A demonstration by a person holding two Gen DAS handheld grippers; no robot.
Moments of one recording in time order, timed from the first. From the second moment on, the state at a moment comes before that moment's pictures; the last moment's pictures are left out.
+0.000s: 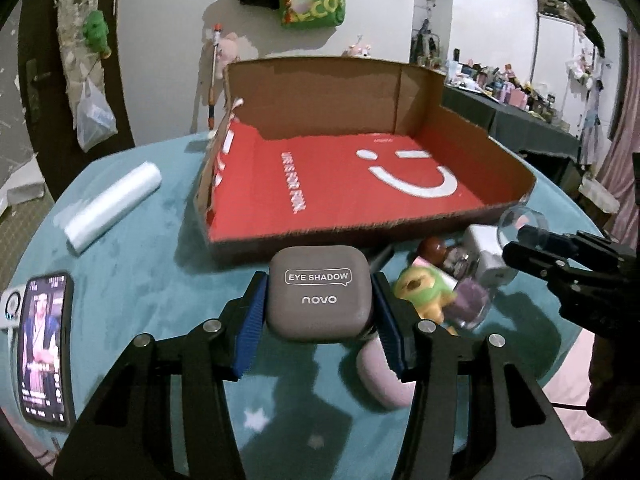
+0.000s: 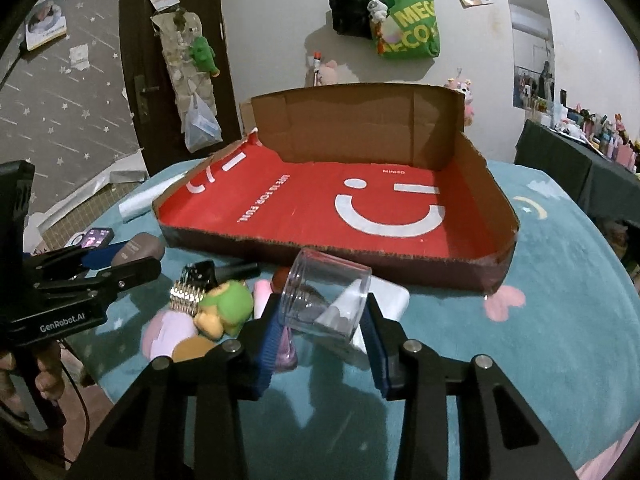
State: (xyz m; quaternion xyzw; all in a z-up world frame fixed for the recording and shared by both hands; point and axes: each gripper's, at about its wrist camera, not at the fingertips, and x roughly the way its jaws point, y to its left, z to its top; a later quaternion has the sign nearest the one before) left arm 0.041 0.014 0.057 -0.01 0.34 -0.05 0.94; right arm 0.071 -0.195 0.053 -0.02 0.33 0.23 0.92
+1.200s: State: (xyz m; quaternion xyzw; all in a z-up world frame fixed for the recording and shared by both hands) left arm 0.164 0.000 0.102 0.02 0.32 -0.07 0.94; right arm 0.172 -0.194 0.075 -0.01 0.36 0.23 0.90
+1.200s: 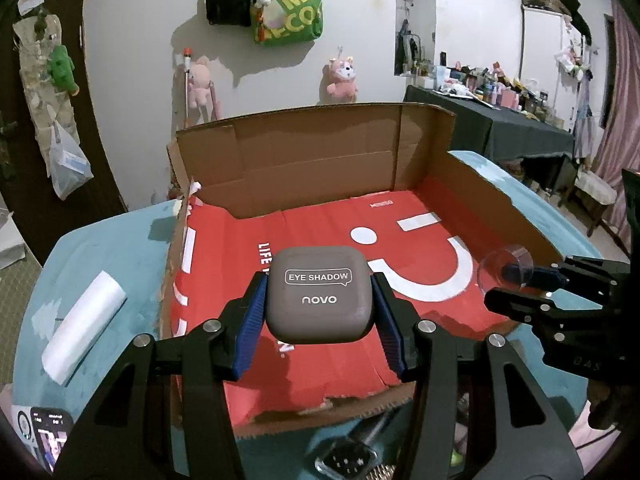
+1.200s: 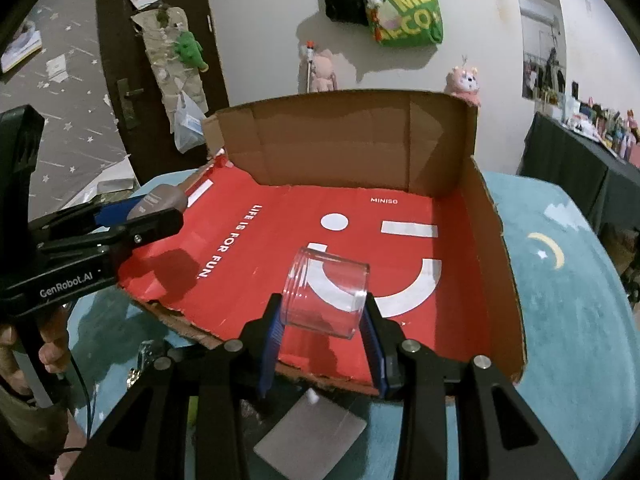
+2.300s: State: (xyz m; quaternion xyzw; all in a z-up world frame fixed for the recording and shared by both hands) left arm 0.235 -0.001 0.029 0.00 0.44 -0.08 0.89; right arm 0.230 -0.185 0.029 -0.03 0.45 0.19 0.87
